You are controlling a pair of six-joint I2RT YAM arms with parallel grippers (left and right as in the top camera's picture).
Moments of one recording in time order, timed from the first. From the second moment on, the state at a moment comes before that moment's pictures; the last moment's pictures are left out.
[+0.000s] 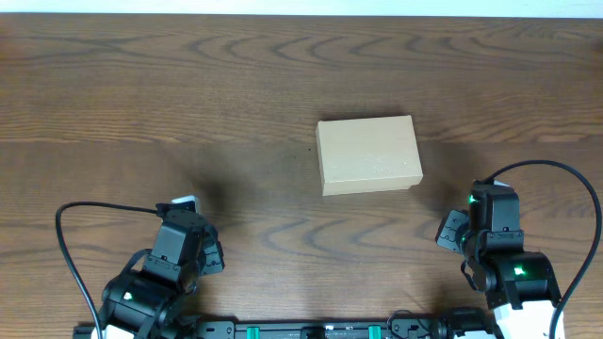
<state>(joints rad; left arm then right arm) -0.39 0.65 0.53 -0.92 -0.08 -0.57 0.06 0.78 0.66 -0.94 0.15 0.43</state>
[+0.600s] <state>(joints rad) -0.39 0.65 0.53 -0.93 -0.08 -0.59 0.06 0.69 0.66 -0.93 0.16 0.45</state>
